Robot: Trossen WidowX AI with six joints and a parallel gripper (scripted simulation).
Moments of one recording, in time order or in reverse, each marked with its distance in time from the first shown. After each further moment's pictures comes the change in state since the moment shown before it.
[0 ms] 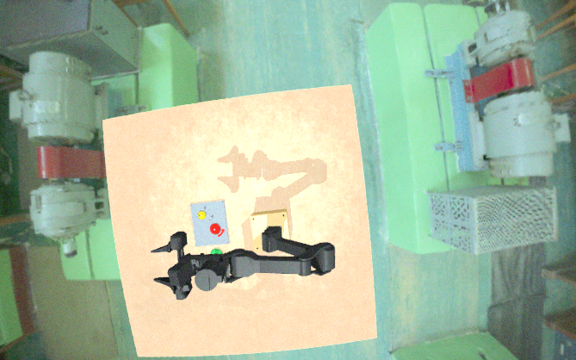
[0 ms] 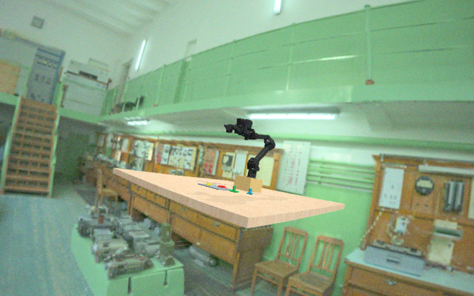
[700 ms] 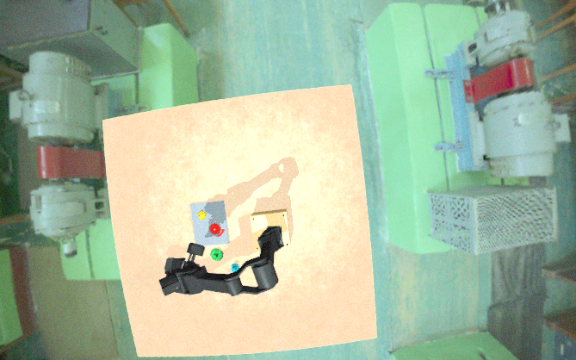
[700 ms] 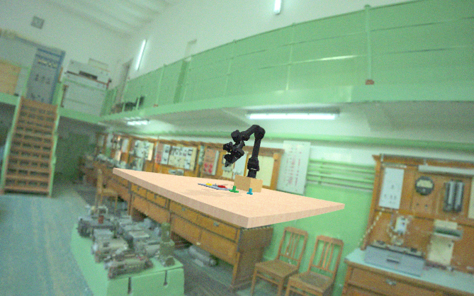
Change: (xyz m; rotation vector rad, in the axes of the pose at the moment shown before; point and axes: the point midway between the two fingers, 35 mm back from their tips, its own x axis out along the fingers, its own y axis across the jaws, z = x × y) arm 0.023 0.104 -0.239 0.484 1.135 -0.096
